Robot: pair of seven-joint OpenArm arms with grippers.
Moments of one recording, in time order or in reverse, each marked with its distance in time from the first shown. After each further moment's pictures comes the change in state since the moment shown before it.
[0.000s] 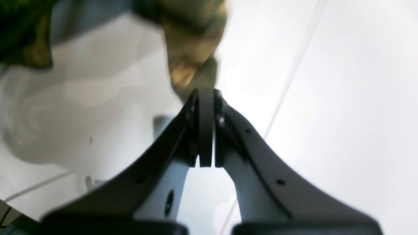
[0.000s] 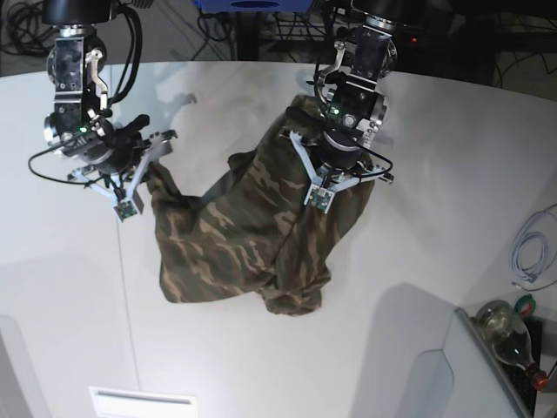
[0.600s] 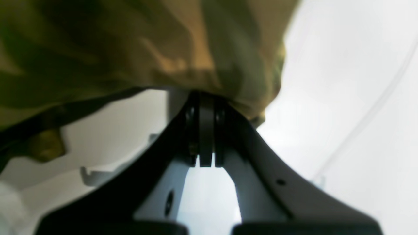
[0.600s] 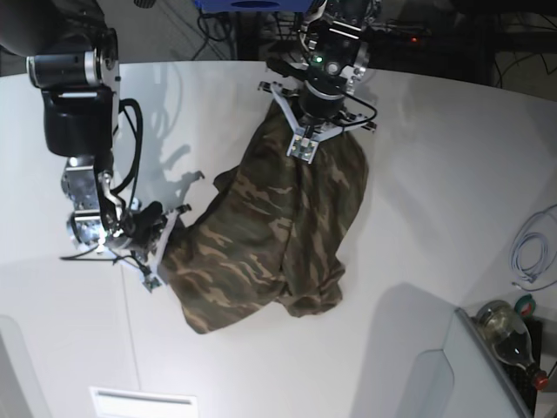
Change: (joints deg) left arm 10.8 5.5 0.7 5.0 0.5 0.1 0.3; right arm 30.7 0.8 -3.7 -41.7 -5.1 4.2 10.1
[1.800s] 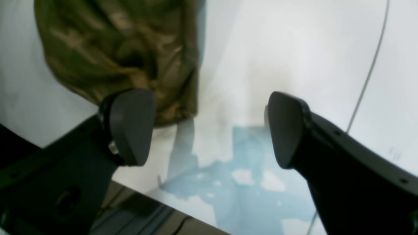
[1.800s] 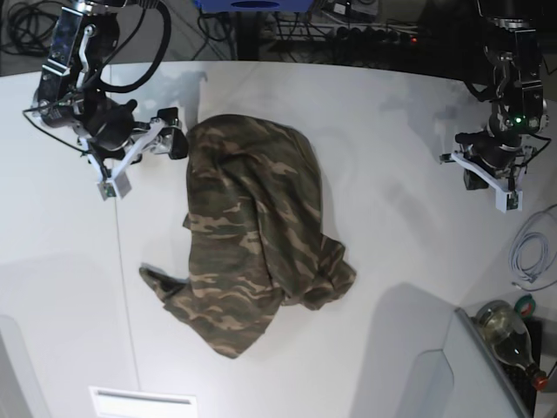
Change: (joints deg) left arm -4.3 -27.9 -26.0 1.9 -41.2 -6.7 5.6; right arm -34.0 -10.4 19.2 45.6 22.8 3.9 -21.9
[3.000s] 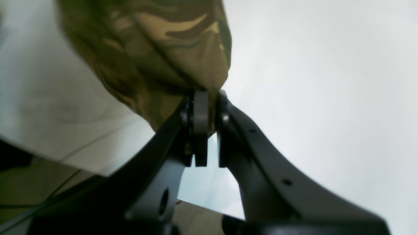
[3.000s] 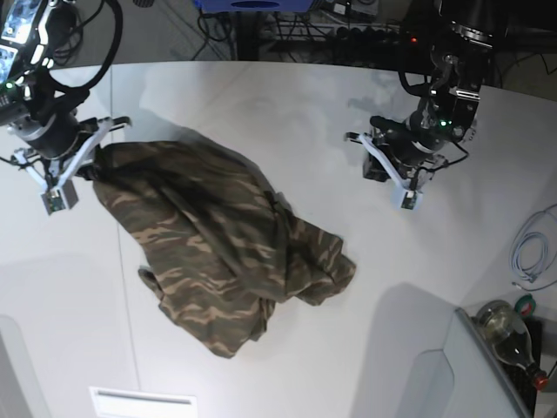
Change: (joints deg) left arm -5.2 2.5 21.9 -3.5 -1.2 -1.2 -0.4; right arm -5.3 6.1 3.3 23.0 0.1 0.4 -5.3
